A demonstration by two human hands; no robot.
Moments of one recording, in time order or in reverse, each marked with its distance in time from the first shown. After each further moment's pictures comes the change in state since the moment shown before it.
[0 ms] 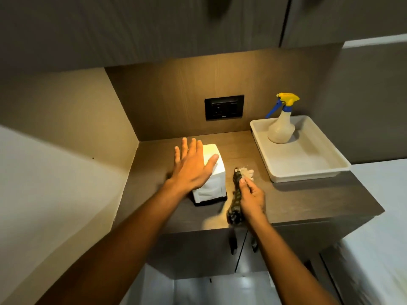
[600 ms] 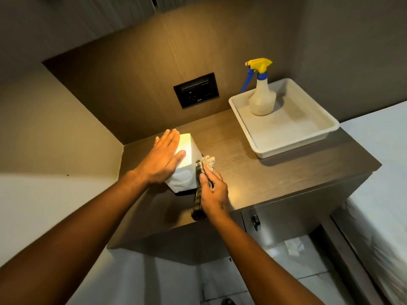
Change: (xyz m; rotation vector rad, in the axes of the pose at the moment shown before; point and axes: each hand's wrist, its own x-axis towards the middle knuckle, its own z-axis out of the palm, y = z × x) left_hand 0.020 -0.032 -0.022 0.118 -0.242 0.270; right_hand -0.029 0.006 0.047 0.087 -0.023 -0.115
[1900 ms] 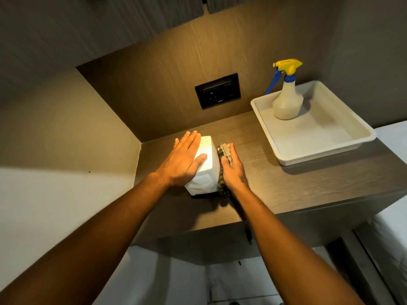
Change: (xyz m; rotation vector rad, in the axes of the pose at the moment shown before) left_hand 0.004 0.000 0.010 -0.015 0.017 -0.005; right_hand 0.096 0.017 0.008 -0.227 -0.166 0.095
